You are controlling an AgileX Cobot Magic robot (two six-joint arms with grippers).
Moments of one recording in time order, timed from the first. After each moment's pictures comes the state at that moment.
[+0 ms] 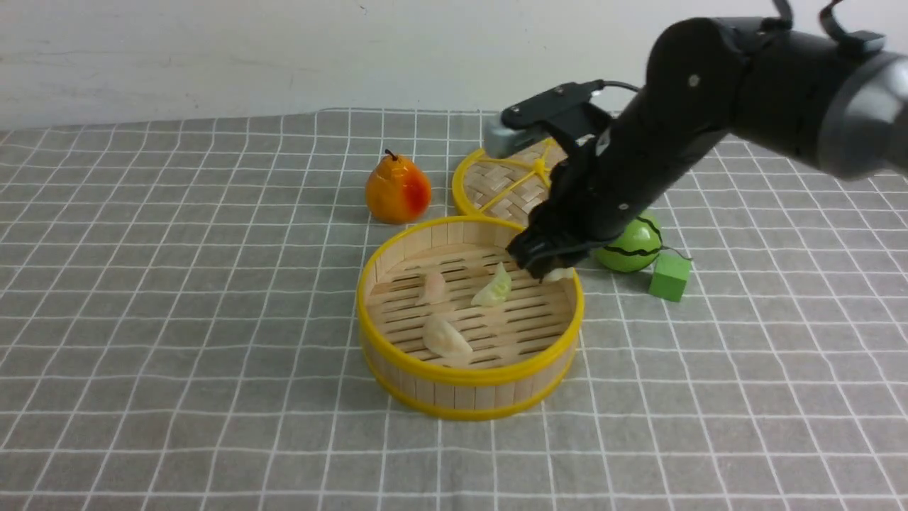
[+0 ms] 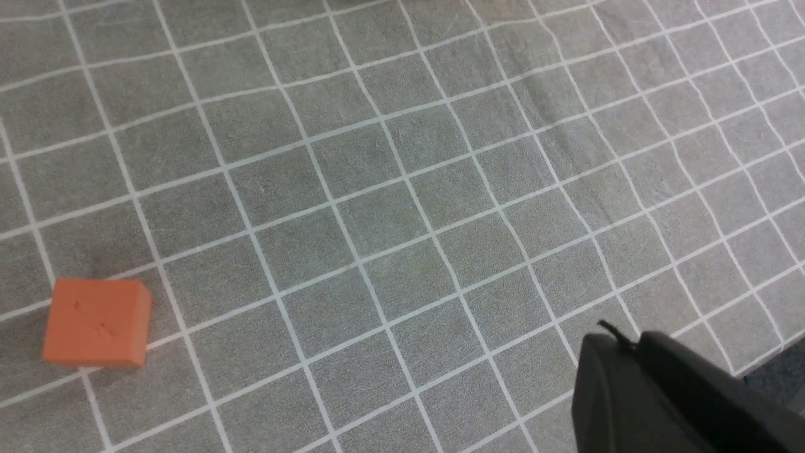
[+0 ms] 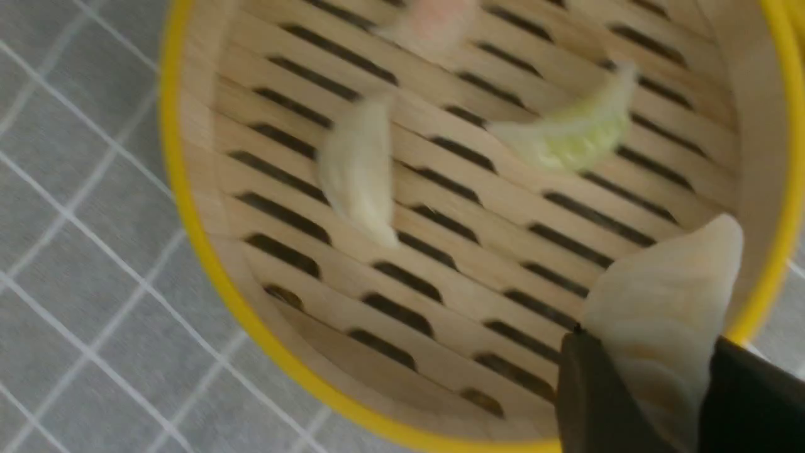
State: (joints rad) right arm 0.47 1.94 -1.69 0.22 0.89 -0.27; left arm -0.48 0.49 -0.67 -0.18 1.04 -0.11
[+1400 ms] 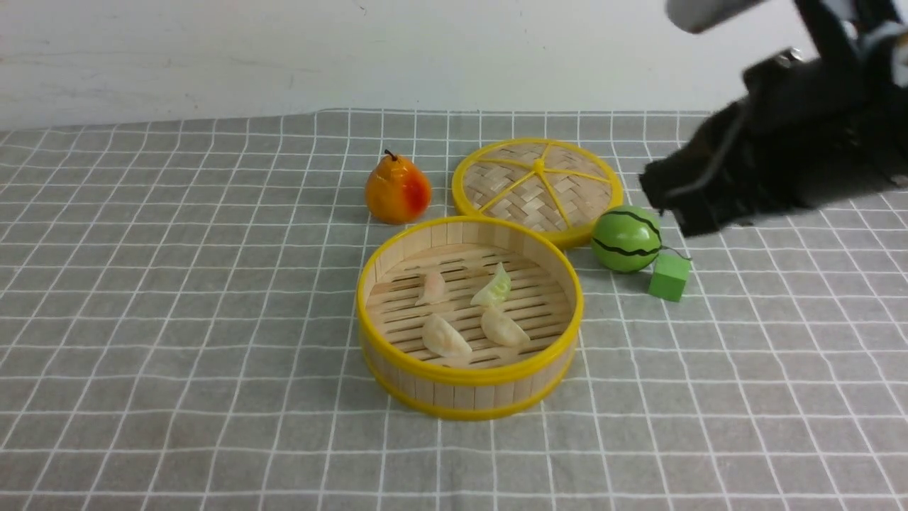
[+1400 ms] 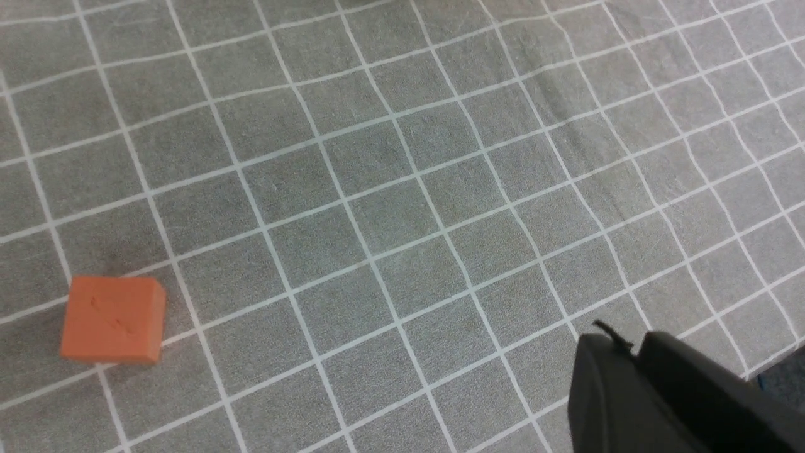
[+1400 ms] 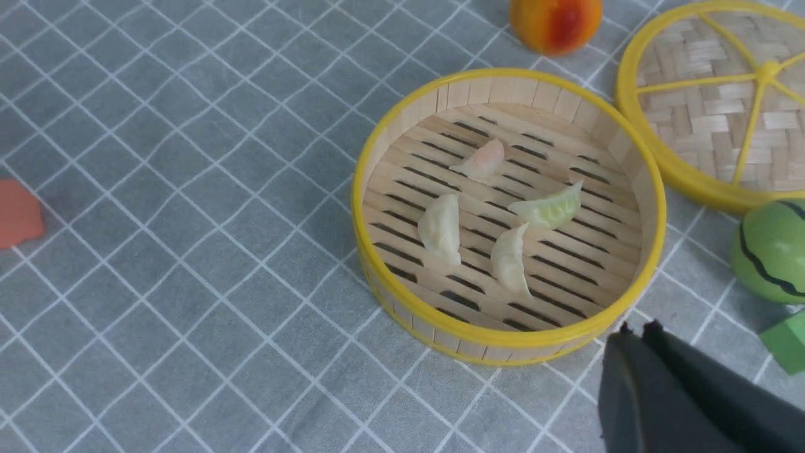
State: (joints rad) right arm 0.50 1.19 -1.24 0.24 0.75 -0.22; left arm -0.48 0.49 -0.67 -0.16 1.04 -0.11
